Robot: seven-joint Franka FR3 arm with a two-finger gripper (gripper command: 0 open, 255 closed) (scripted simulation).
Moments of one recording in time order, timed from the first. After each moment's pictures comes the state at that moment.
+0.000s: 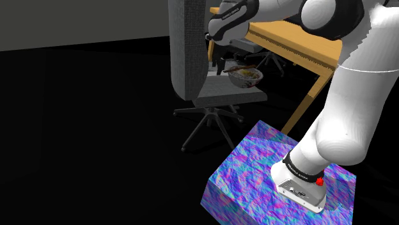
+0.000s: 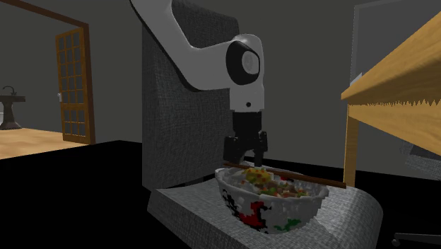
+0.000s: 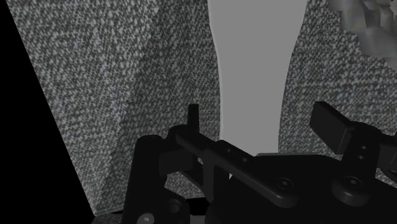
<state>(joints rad) 0.08 0.32 -0.44 -1.89 0.15 2.20 -1.37</state>
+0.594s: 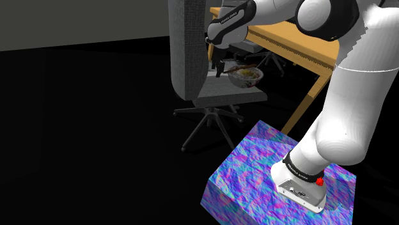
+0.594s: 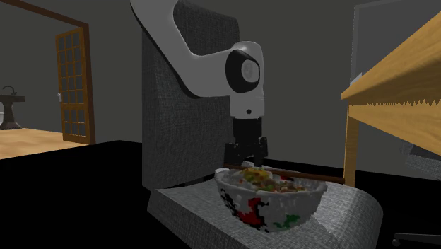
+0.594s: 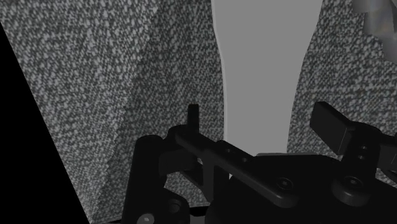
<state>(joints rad) 0.08 0.34 -0.43 -1.91 0.16 2.24 -1.38</state>
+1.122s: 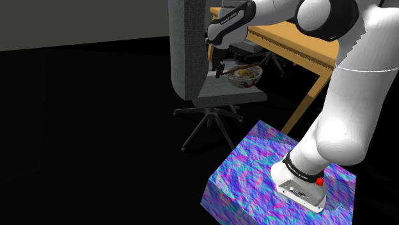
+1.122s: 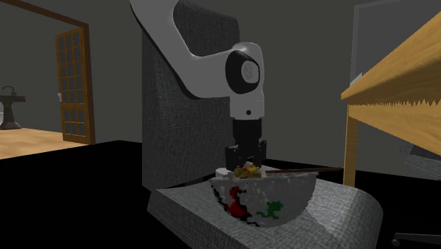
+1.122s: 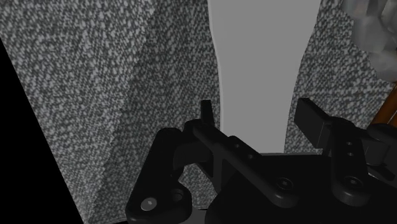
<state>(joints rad) 0.08 0.34 -0.43 -1.91 0.16 2.24 -1.39</state>
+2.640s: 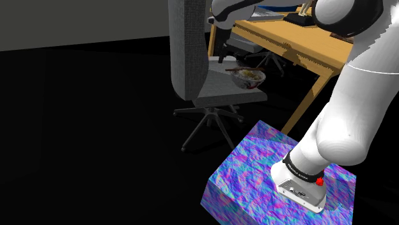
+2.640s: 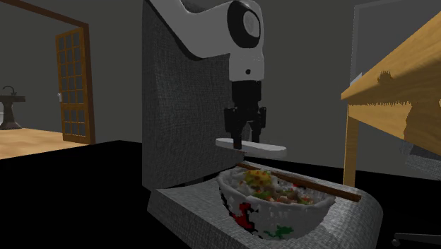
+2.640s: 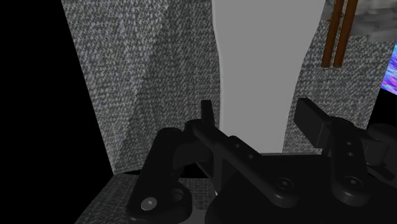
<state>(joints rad) 0.10 0.24 -0.45 -1.79 0.10 2.02 -1.35</state>
